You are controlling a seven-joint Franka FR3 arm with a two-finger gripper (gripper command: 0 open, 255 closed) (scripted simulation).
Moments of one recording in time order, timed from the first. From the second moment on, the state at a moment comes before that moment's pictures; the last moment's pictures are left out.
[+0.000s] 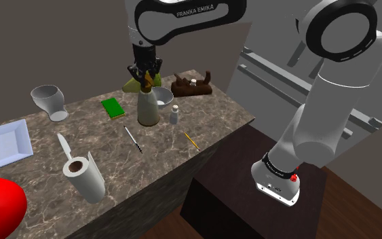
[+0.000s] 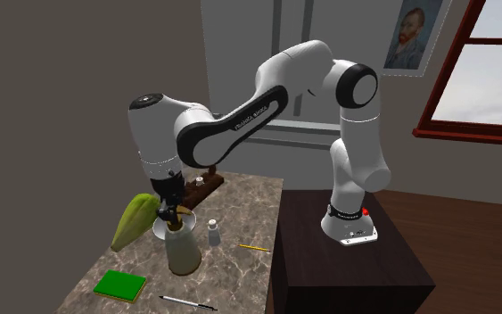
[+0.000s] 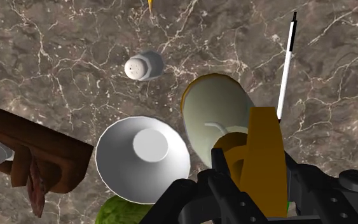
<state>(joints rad) 0.21 0.23 0.16 -1.72 -0.08 1.93 0.48</state>
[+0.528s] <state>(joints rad) 0.20 0.24 0.16 -1.74 -0.08 1.96 0.48</state>
